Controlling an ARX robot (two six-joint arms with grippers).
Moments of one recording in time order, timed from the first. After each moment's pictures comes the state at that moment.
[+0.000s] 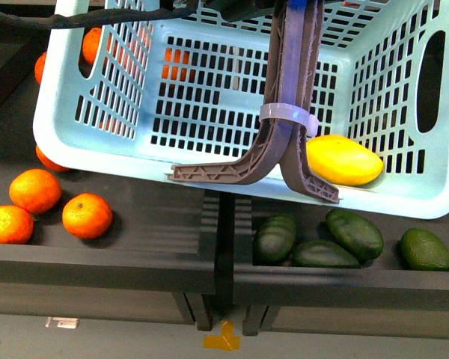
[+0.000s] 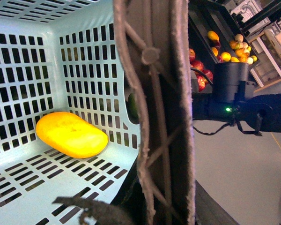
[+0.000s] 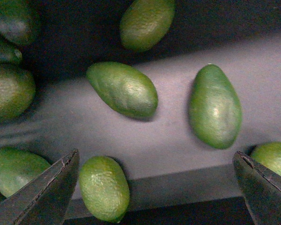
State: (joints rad) left arm -0.54 1.72 1.06 0.22 0.56 -0.39; right arm -0.32 2.06 0.97 0.16 -0.10 -0.08
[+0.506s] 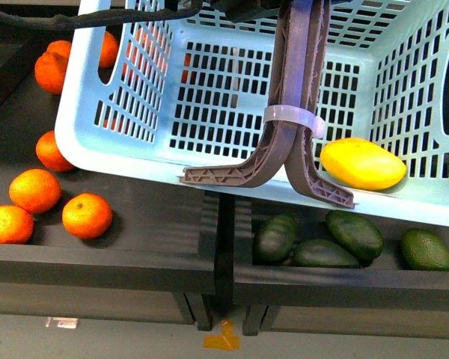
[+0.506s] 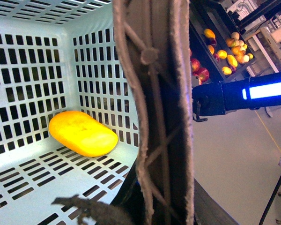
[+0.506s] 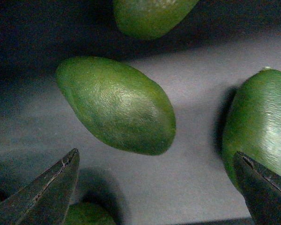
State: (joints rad) left arm -0.54 1.72 1.06 0.22 0.58 -0.39; right arm -0.28 2.40 1.25 0.12 -0.07 -0.08
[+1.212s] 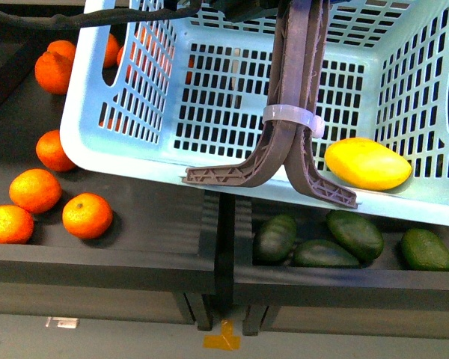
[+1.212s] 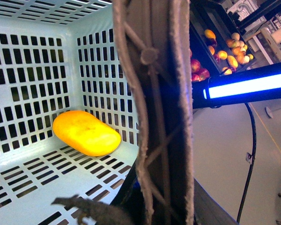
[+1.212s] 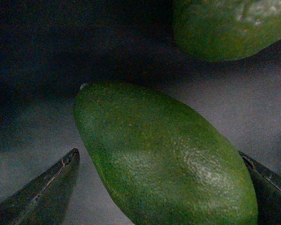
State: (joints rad) left arm -0.54 1.72 1.06 0.22 0.58 -0.39; right arm -0.21 2.60 1.46 0.08 -0.06 -0.05
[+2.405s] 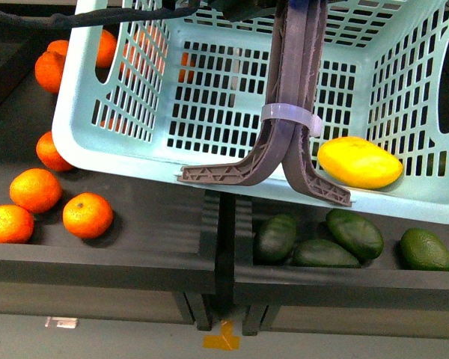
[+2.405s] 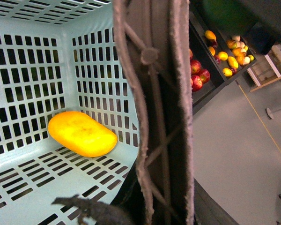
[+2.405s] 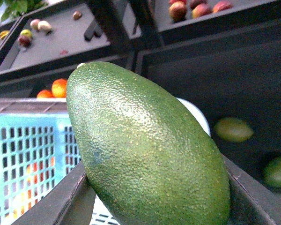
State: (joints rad) left arm -0.54 1.72 1.06 0.22 0.57 -0.39; right arm 0.02 1.38 0.96 0.06 -0.19 0.27
